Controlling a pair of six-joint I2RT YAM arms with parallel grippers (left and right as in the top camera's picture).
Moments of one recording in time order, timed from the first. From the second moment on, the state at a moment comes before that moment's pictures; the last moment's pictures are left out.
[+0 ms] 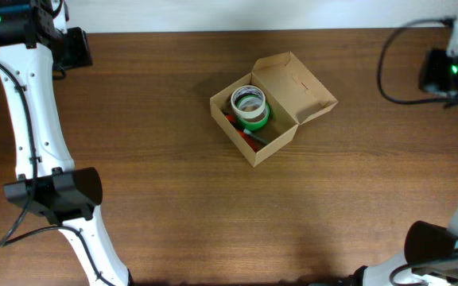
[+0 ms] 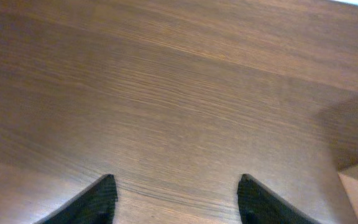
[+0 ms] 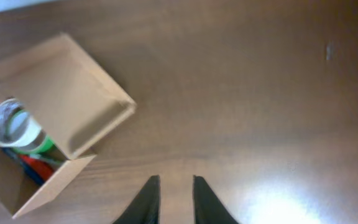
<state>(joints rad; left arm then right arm) 0.16 2.21 2.63 -1.52 -0.04 -0.05 -0.30 1.75 2.16 -1.45 -0.11 -0.05</state>
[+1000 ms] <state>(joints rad) -0.07 2.21 2.45 -1.45 -0.01 0.09 -0.07 2.13 1.63 -0.79 -0.37 0.06</state>
